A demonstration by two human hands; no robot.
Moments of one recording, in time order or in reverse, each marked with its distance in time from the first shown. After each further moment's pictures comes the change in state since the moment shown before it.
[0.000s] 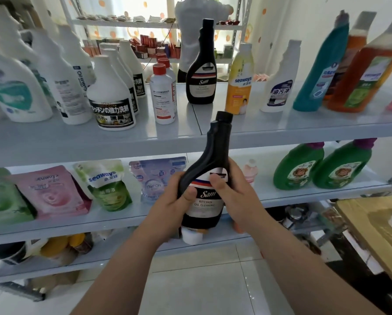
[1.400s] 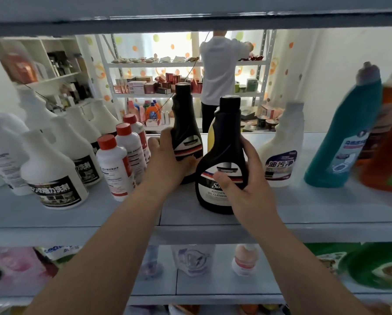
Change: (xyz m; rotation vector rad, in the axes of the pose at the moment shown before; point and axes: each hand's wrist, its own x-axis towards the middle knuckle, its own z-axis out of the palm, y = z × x) left_hand 0.308 0.086 0.015 0.603 0.527 0.153; right_hand 0.210 -0.008 -0.145 -0.117 0.163 -0.375
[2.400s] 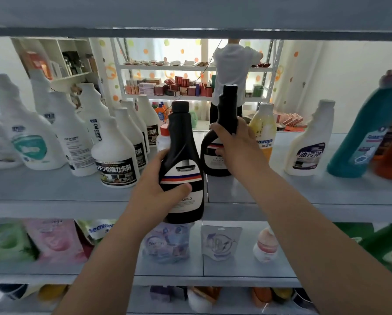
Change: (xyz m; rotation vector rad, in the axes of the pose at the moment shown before) left_hand -0.125 -0.039 -0.138 -0.368 -0.112 -0.070; right_hand 0.049 -0.038 0.092 -1.049 -0.228 -0.183
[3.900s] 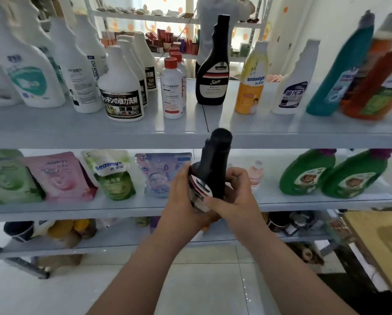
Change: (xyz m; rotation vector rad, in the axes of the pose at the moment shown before) left_hand -0.167 -0.066 0.046 -0.018 -0.182 -0.007; right_hand -0.271 -0.103 0.009 1.443 -0.106 0.440
